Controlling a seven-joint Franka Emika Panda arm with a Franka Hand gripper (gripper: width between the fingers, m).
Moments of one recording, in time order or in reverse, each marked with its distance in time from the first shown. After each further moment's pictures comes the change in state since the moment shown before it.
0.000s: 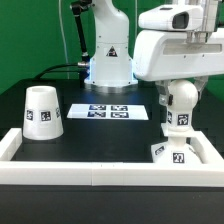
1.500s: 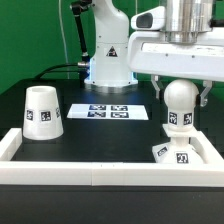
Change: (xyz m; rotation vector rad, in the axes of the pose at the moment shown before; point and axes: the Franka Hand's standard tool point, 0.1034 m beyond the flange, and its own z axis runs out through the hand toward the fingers) arm -0.001 -0.002 0.000 0.086 -0.040 1.296
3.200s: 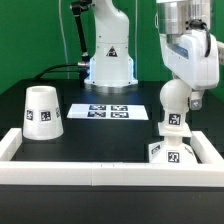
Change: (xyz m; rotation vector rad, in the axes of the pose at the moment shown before) arm -0.009 -0.006 -0.001 0.010 -0.086 0.698
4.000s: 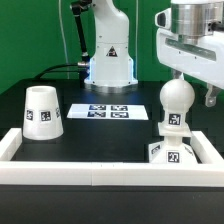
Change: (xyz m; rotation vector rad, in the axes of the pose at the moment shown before) arm -0.021 0.023 0.004 -0.089 0.019 -0.325
